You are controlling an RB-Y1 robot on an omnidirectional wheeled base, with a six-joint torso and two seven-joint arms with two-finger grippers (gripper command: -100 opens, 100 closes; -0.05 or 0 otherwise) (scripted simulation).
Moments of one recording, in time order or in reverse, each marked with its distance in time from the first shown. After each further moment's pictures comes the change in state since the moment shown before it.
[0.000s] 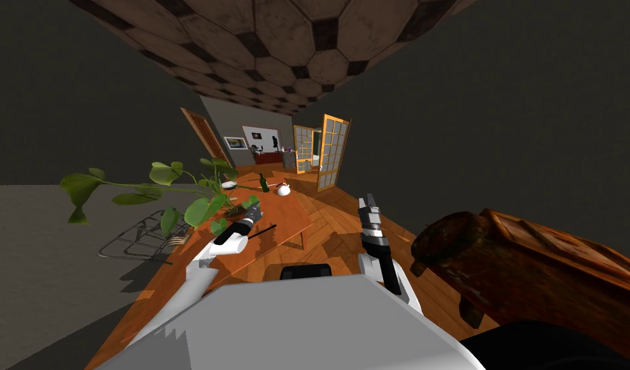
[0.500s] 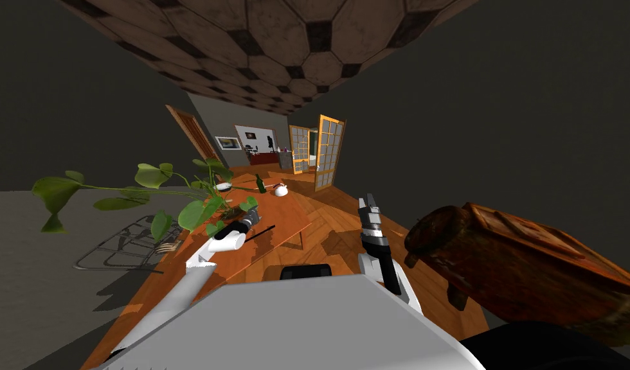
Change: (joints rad) left arm -0.062 0.056 0.000 0.134 0.088 0.116 0.014; right arm 0.000 0.000 0.000 0.000 0.000 0.000 0.000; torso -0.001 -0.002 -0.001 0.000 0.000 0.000
